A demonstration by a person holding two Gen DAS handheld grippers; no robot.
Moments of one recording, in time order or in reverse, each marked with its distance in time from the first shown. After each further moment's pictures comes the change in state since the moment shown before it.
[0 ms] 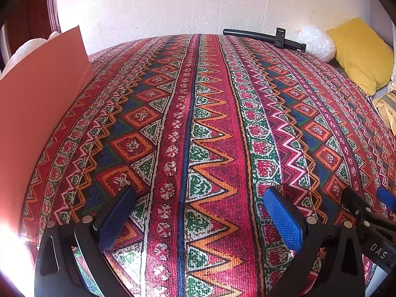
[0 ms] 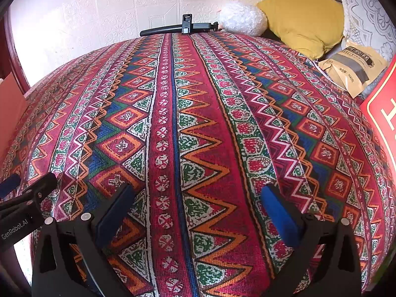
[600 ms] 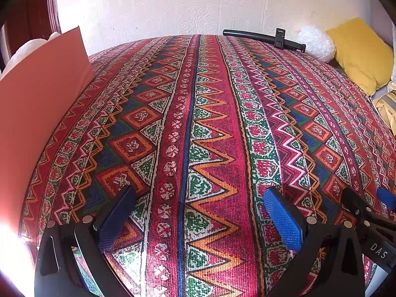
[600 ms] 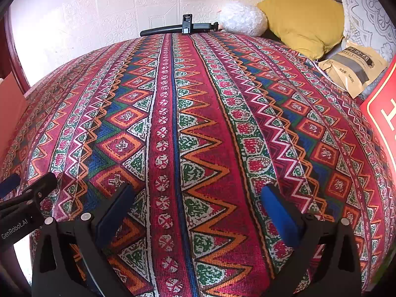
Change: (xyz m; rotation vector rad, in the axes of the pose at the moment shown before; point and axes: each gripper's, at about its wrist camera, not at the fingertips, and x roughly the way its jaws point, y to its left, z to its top) left arm 0.006 0.000 0.000 0.001 -0.003 0.001; right arm 0.000 -0.001 0.000 -0.002 0.000 0.000
